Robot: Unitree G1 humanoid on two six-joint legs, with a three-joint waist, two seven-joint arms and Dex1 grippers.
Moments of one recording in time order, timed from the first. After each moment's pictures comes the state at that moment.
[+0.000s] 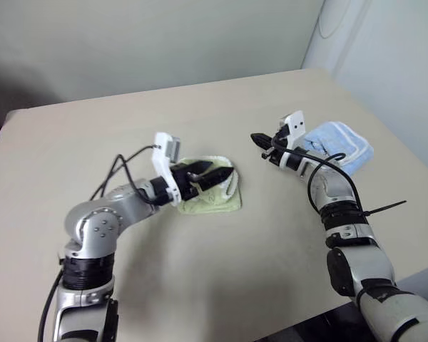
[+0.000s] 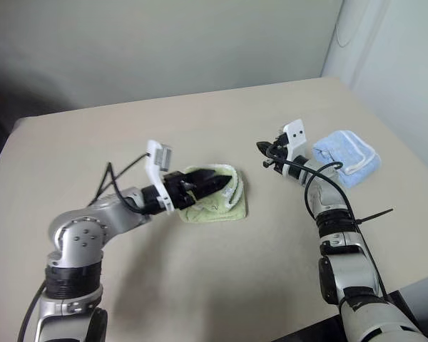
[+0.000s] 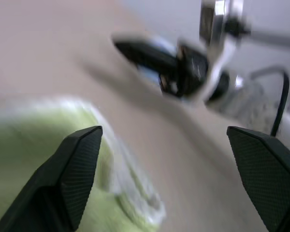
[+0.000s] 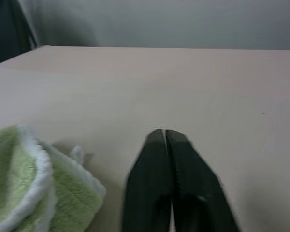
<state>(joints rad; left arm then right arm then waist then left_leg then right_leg) -0.49 0.47 0.19 -0.30 -1.06 1.02 -0.29 -0.88 -0.25 -0.07 0.61 0.23 0.21 0.76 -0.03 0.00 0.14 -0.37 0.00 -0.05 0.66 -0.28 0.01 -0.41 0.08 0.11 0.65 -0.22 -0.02</state>
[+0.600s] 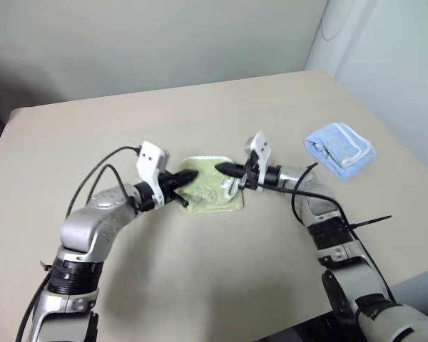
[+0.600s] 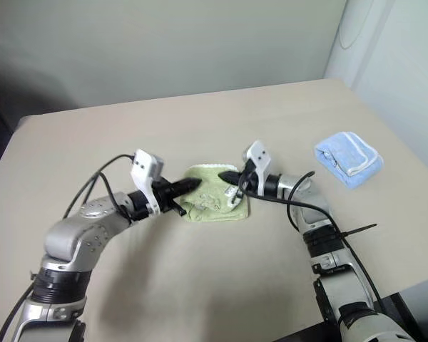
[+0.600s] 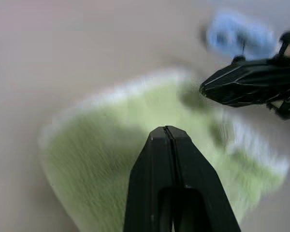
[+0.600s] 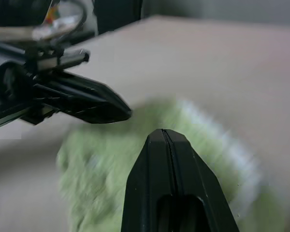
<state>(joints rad) -0.38 0.60 -0.04 -0.13 -0.57 0.70 -0.56 -0.71 -0.20 0.18 0.37 0.22 0.38 0.90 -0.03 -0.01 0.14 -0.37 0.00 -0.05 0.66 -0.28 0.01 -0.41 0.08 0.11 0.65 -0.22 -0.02</state>
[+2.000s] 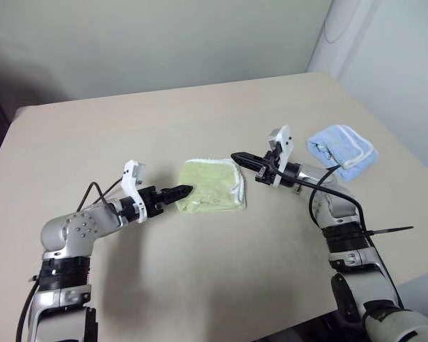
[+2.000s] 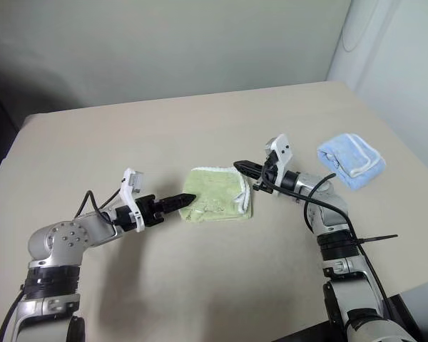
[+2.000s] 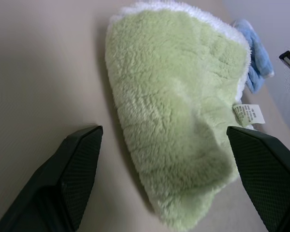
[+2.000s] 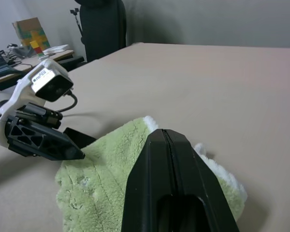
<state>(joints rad) -0.45 0.55 0.23 0.12 -0.87 1.06 -0.55 -0.69 -0.26 0.04 0.23 0.37 0.42 0.88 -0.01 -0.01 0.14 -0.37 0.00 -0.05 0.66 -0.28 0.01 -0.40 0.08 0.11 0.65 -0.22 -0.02</state>
